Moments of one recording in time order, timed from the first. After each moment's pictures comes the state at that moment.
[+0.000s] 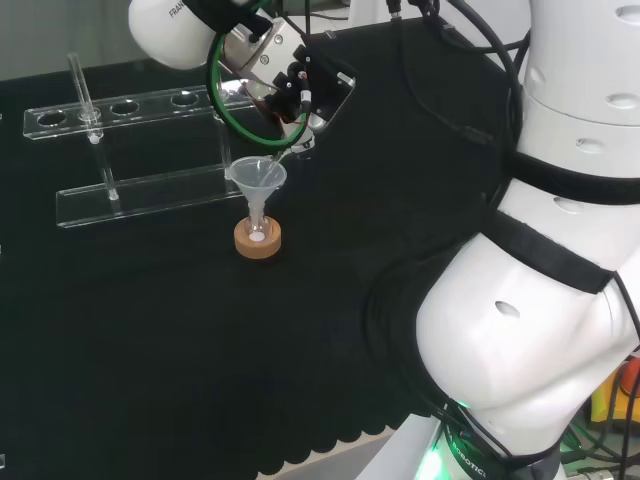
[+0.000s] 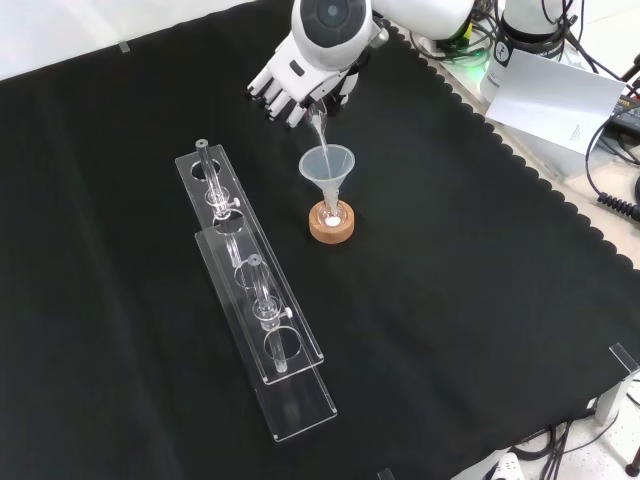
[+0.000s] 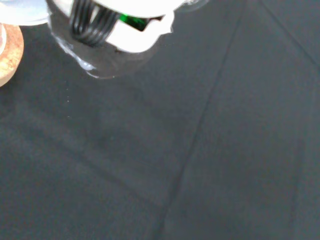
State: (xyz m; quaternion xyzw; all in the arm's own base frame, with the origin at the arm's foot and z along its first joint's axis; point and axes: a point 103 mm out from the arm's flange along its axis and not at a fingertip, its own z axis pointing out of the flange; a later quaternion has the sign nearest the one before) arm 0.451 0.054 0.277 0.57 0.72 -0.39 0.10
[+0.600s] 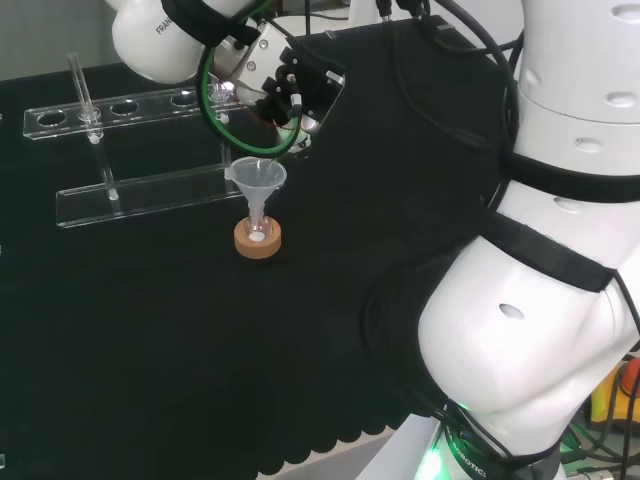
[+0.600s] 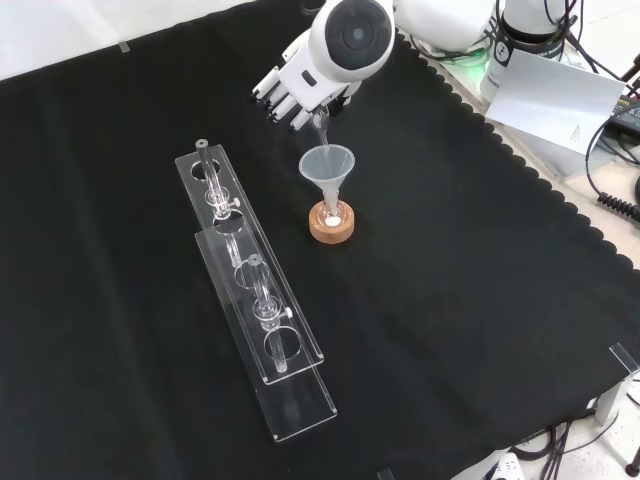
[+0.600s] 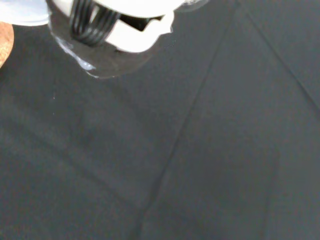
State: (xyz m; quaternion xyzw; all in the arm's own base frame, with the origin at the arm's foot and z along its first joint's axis) arm 0.449 0.064 0.281 0.55 0.71 -0.41 0.14
